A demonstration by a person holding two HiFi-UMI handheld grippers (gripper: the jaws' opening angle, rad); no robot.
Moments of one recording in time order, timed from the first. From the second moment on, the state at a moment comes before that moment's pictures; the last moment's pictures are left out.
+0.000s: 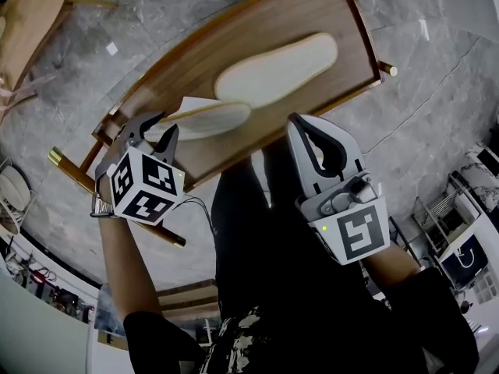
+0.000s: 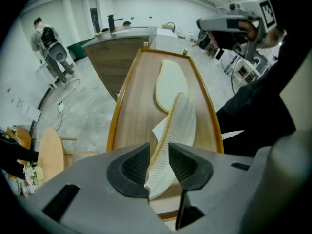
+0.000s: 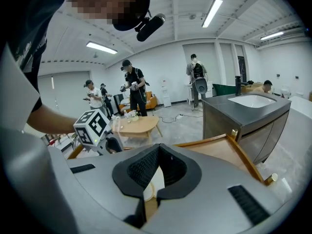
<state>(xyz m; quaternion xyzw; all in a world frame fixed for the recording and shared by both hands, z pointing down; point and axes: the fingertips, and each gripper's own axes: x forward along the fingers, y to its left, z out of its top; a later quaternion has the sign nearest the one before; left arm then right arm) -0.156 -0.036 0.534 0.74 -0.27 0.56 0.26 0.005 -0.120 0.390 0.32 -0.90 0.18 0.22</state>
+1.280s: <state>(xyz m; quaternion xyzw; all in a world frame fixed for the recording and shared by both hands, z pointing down) -0.122 0.004 0.479 0.78 -0.25 0.41 0.41 -0.021 -0.099 0.368 0.29 -0.92 0.16 0.23</state>
